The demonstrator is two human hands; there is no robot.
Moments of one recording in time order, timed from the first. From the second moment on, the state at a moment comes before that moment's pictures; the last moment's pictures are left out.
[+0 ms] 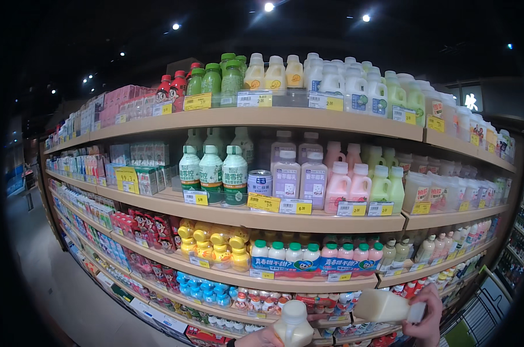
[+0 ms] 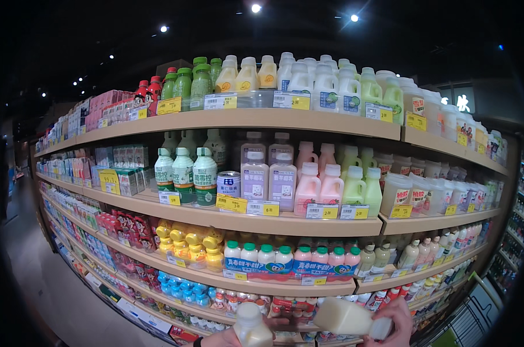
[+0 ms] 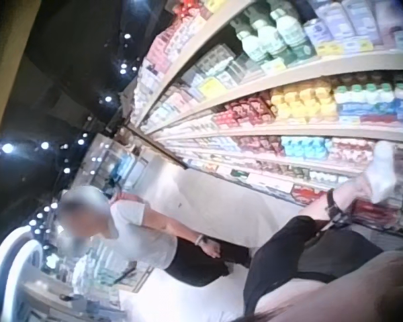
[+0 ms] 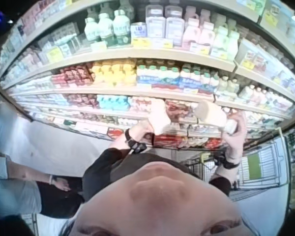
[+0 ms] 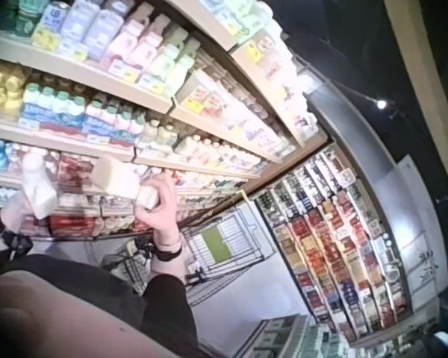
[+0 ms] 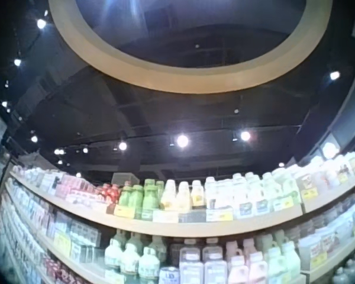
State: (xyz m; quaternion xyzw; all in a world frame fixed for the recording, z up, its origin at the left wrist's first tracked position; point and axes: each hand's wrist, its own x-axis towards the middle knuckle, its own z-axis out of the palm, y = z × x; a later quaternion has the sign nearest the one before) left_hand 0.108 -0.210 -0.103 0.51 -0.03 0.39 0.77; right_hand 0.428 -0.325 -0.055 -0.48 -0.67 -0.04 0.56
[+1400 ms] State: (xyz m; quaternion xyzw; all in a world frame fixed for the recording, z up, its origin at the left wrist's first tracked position) left_hand -0.032 -0.117 -0.069 0.17 -0.10 0.35 0.92; right_hand 0.123 -0.126 0.103 -0.37 -0.86 0.04 0.36
